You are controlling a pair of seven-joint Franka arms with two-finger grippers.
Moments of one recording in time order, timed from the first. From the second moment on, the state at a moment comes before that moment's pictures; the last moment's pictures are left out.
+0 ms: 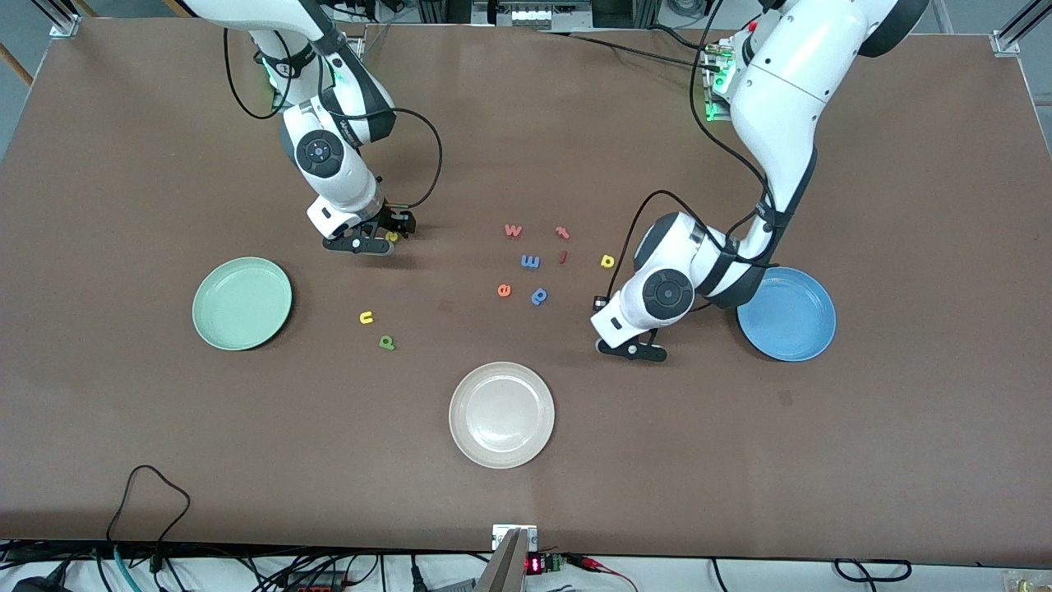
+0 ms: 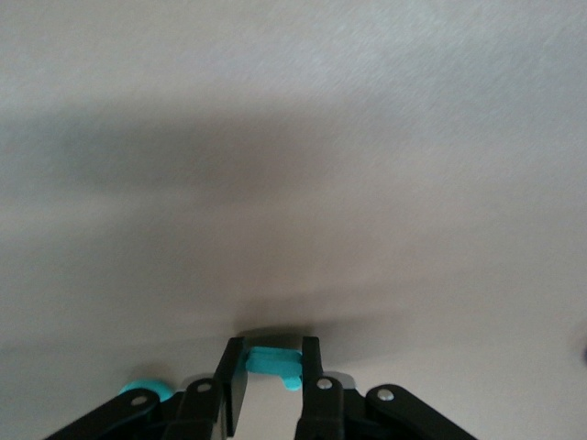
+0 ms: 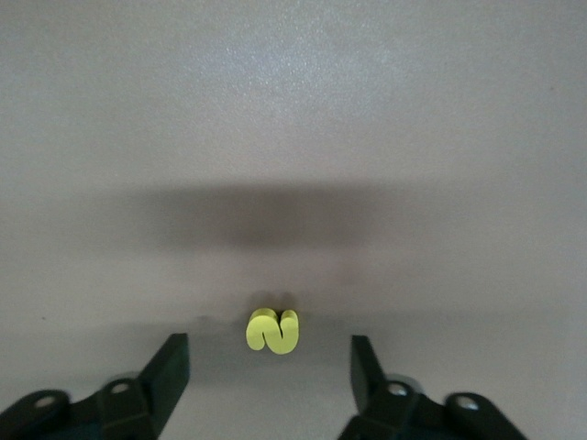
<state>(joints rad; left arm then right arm) -0.32 0.77 -0.19 -1.57 -0.02 2.12 -0.35 0.31 0.27 0.18 -2.44 -0.01 2.63 0.56</state>
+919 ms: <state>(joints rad) 0.10 0.60 -0.17 -1.65 0.09 1.89 -0.14 0.32 0.31 0.18 -2.44 -0.01 2.66 0.56</state>
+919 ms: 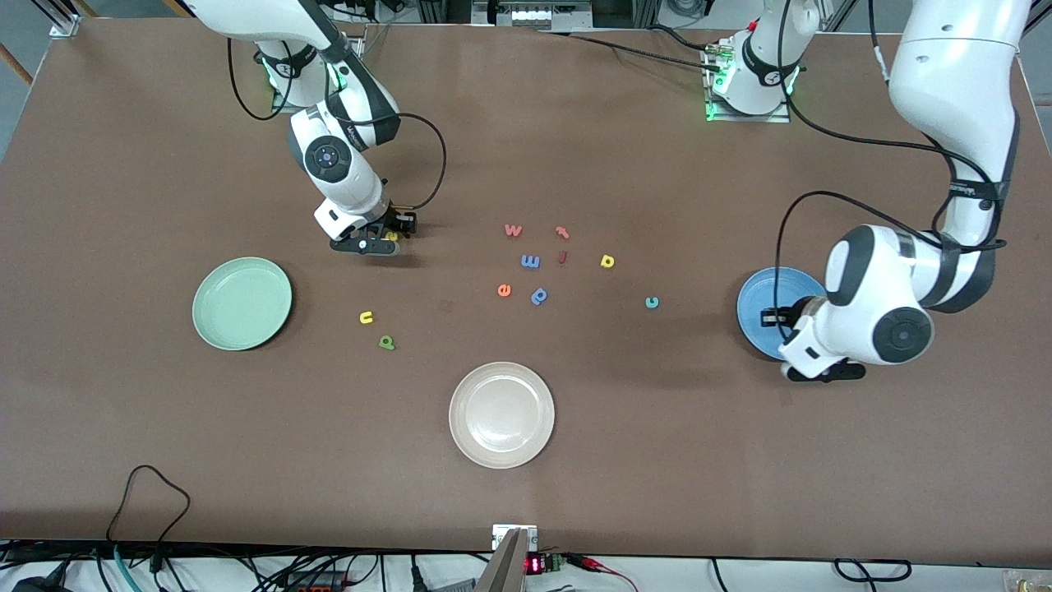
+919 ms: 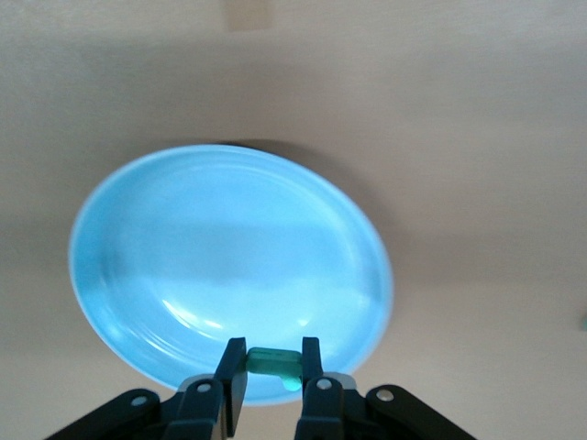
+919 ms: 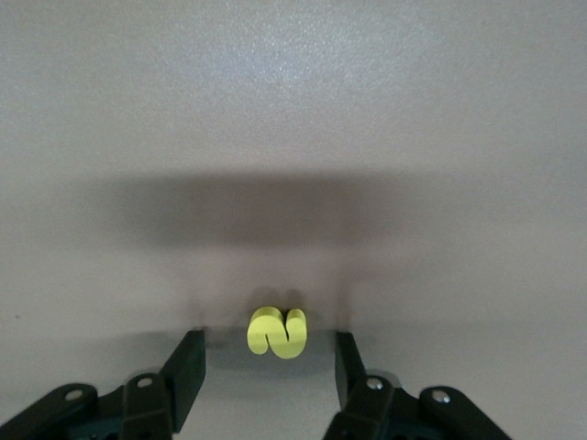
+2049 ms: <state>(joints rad) 0.08 0.59 -0.35 -1.71 0.08 2.01 -0.14 0.33 0.31 0.18 -2.44 -0.01 2.66 0.58</state>
